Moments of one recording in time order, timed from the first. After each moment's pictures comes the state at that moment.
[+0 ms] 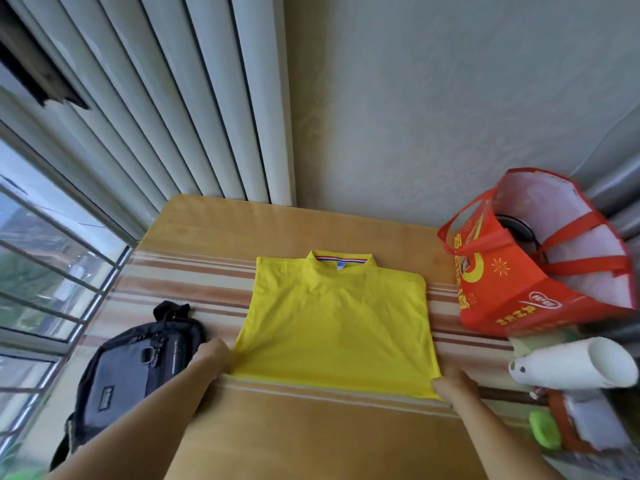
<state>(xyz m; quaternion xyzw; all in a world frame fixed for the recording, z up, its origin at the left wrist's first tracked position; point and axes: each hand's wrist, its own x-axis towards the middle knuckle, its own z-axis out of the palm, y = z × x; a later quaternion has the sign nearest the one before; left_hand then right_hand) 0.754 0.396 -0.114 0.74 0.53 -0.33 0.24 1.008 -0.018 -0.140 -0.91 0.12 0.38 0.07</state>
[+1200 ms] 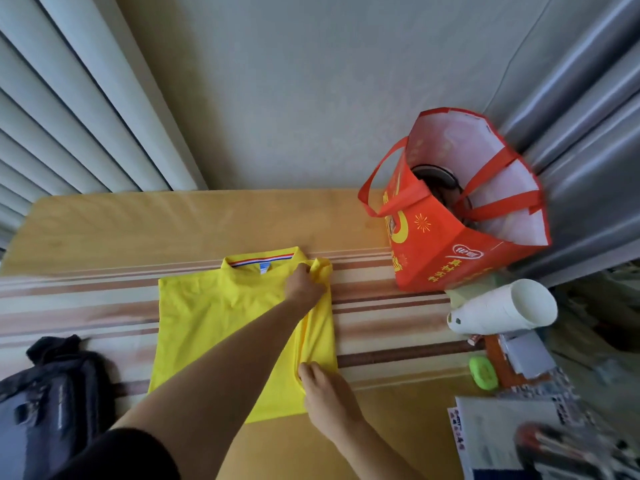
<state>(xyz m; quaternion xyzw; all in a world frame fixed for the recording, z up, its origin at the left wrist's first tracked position) 1.028 0.202 -0.135 0.79 0.39 -0.14 0.45 0.889 0.040 -0.154 -0.90 -0.39 0.19 0.06</state>
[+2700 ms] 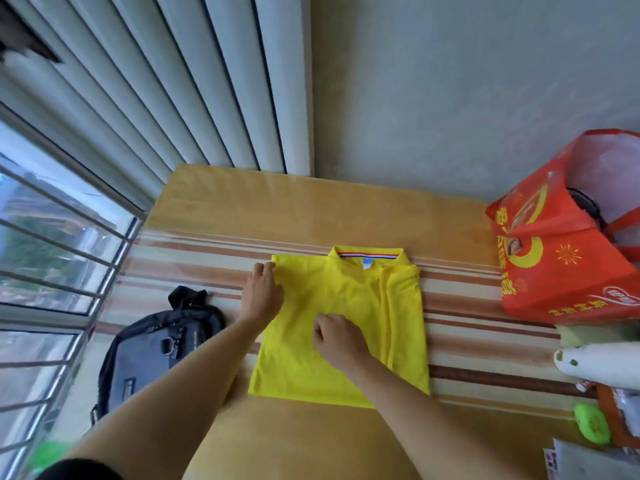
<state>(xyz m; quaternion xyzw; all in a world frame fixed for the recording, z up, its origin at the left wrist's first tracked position) 0.839 0.420 -0.140 0.88 0.40 -0.04 0.24 0.891 0.230 -0.114 -0.87 -0.38 0.28 0.14</state>
